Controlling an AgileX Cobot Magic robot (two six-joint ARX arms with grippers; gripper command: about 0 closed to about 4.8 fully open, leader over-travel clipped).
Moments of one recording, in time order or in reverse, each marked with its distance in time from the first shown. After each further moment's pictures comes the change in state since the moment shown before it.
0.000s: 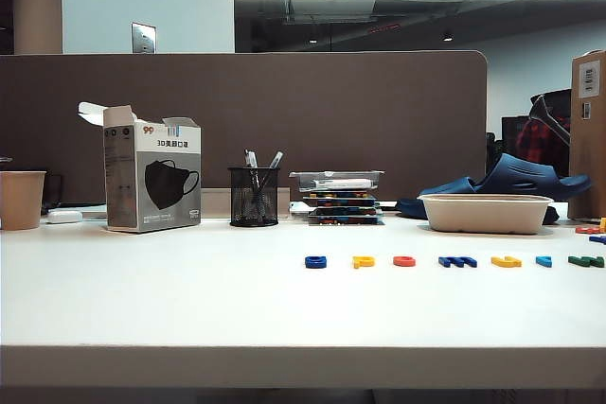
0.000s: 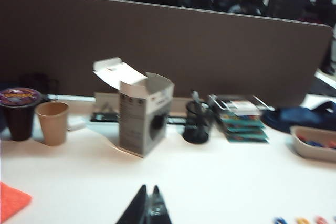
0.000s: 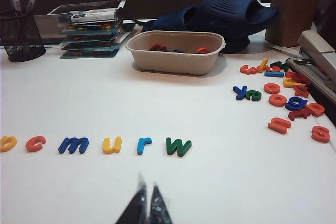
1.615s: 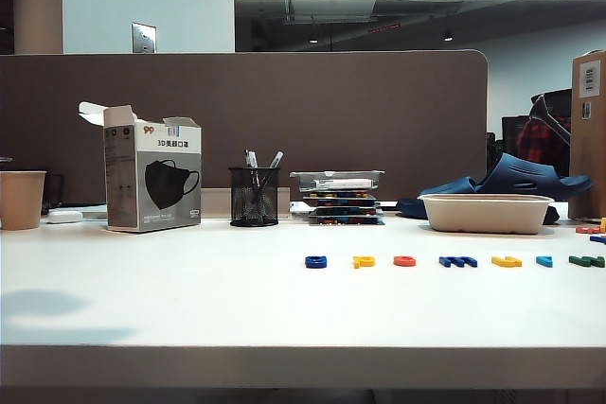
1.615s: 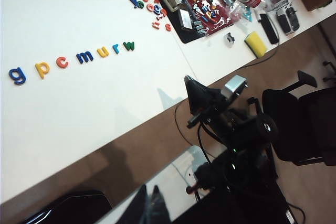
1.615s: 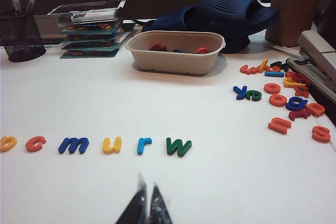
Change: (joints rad) left arm -0.649 1.114 1.244 -0.750 0.260 -0.412; right arm 0.000 0.000 0.000 0.000 0.000 0.000
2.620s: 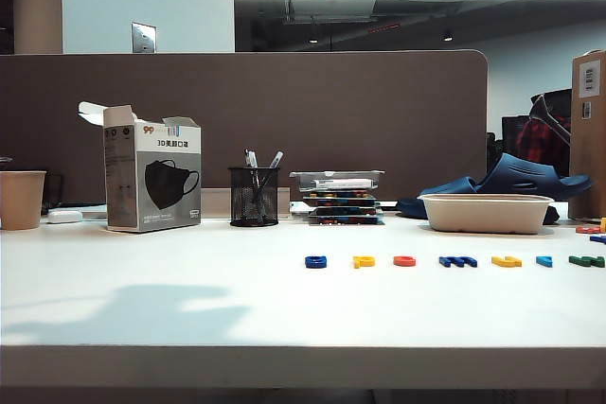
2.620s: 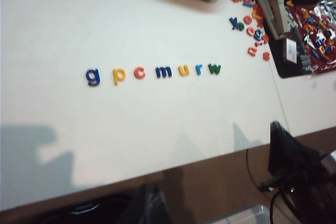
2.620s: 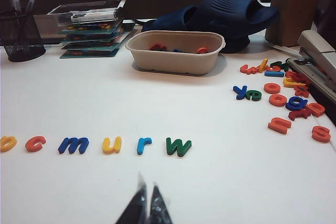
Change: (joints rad) left arm -0.322 0.215 -0.001 0.020 -0.616 -0.313; right arm 0.000 0.000 0.000 0.000 0.000 0.000
